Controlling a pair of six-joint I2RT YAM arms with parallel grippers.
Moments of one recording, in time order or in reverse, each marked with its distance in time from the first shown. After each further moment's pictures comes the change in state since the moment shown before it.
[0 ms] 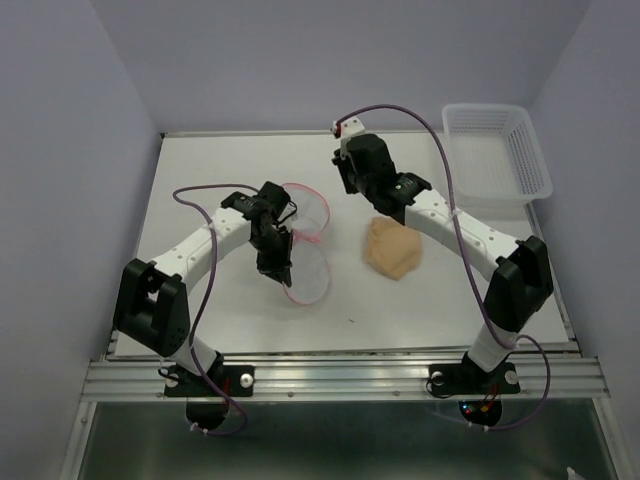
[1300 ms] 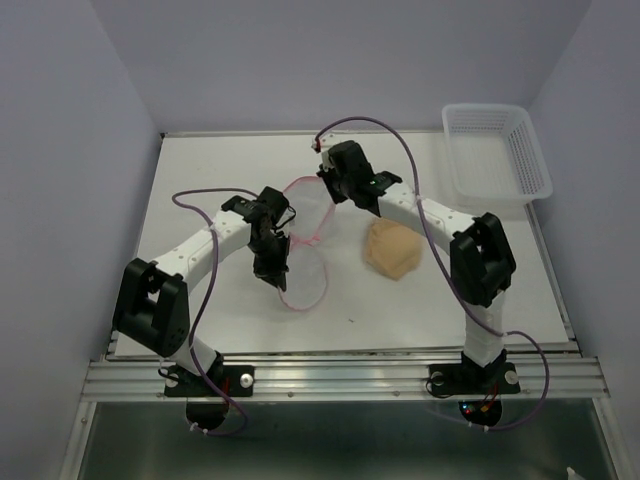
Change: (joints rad) left arm 0.003 0.001 -0.047 0.002 -0.039 0.018; right arm -0.021 0.294 0.118 -0.006 -0.171 -0.063
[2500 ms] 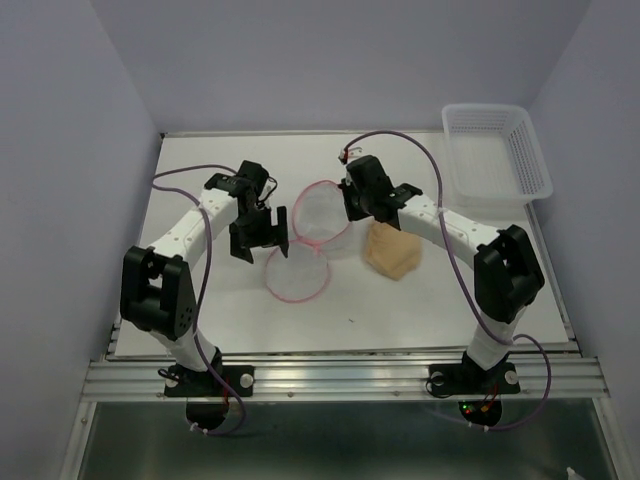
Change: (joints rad) left arm 0.148 0.095 0.156 0.006 -0.095 0.007; right arm -0.033 -0.235 -0.266 -0.069 -0.003 0.261
